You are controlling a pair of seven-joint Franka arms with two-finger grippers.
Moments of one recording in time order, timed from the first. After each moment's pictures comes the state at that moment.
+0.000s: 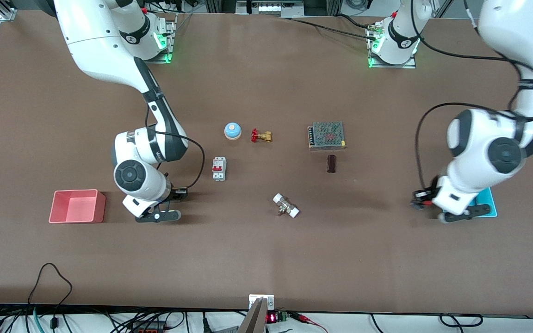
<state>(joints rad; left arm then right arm) 0.06 0.46 -0.09 -1.71 0.09 2.19 -0.27 0.41 0.74 -0.13 -1.50 0.05 2.18 0.20</state>
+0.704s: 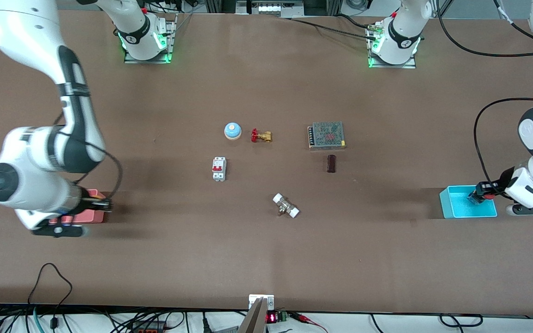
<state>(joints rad) 0.30 0.47 -0.09 -1.71 0.09 2.20 0.12 0.14 0.66 -0.17 -1.34 0.05 1.95 0.01</state>
